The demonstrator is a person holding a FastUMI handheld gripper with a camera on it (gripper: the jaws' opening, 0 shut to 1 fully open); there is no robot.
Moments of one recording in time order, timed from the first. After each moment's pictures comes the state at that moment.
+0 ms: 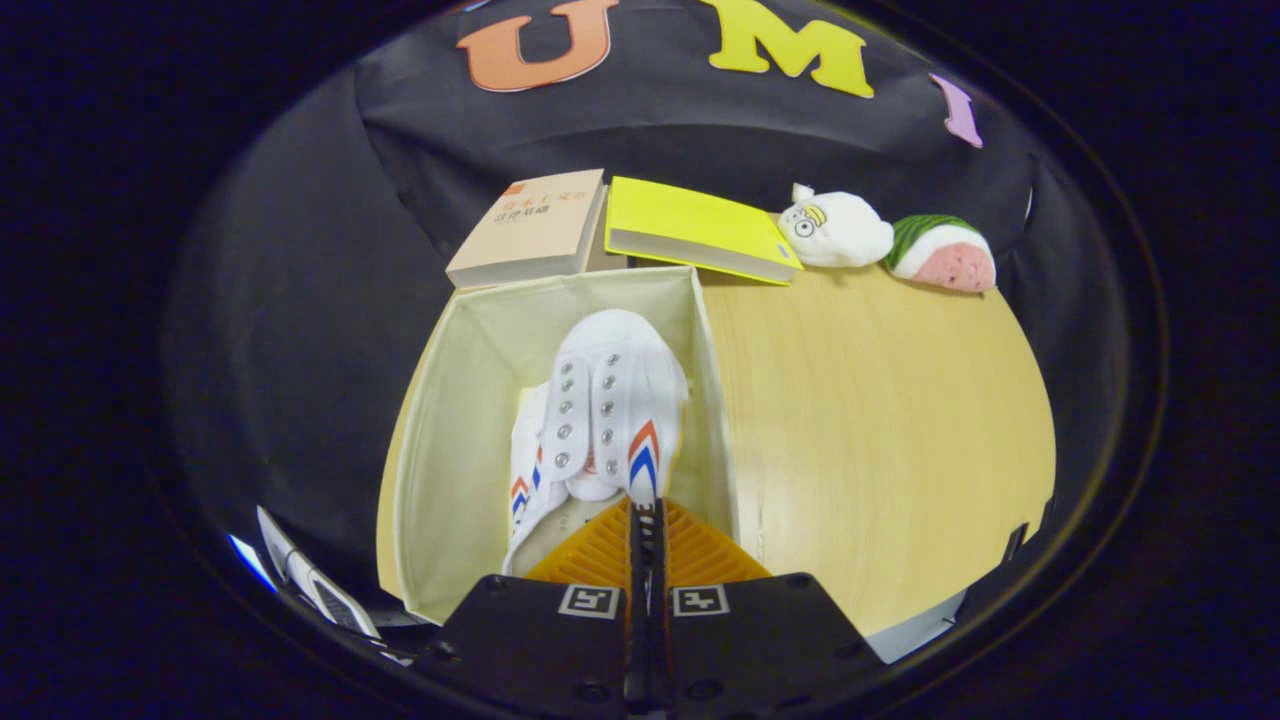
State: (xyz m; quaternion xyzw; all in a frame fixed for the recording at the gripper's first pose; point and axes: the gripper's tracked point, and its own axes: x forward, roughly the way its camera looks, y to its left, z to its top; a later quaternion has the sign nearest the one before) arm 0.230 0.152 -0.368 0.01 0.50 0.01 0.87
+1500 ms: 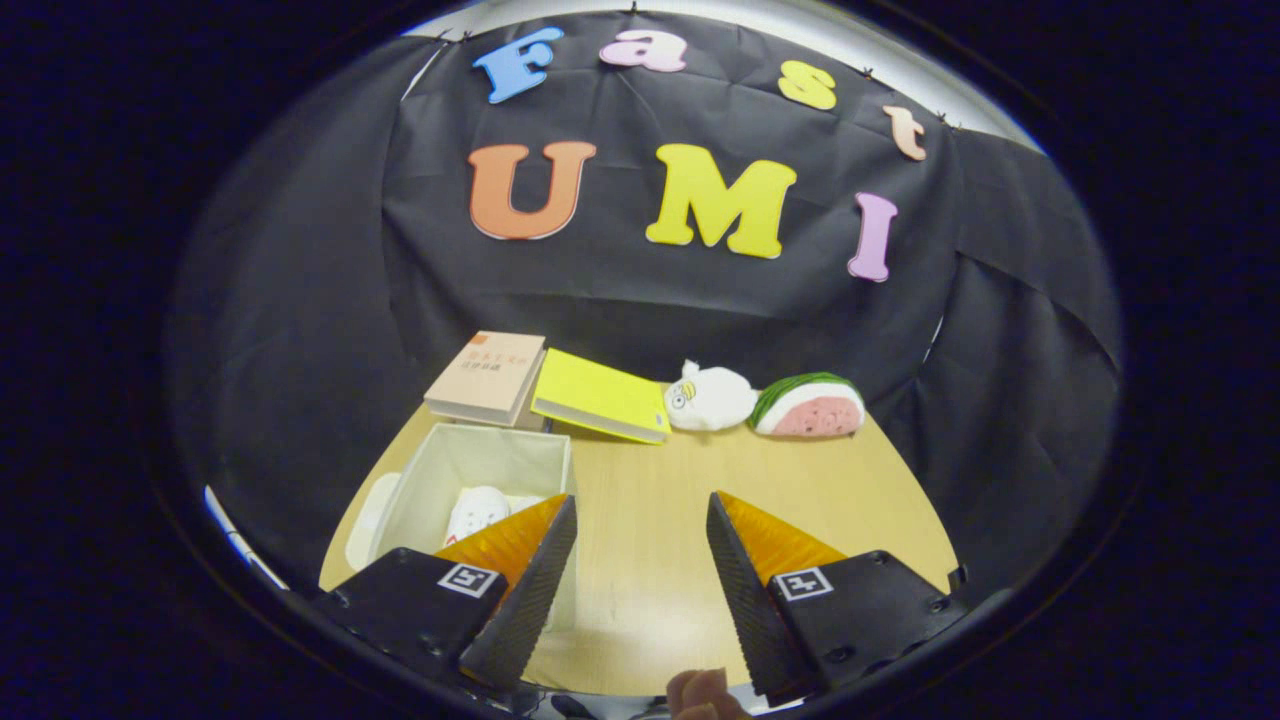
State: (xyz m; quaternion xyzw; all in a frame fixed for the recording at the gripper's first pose) arm 0.172 0.036 -0.190 -0.05 0.25 -0.07 0.97
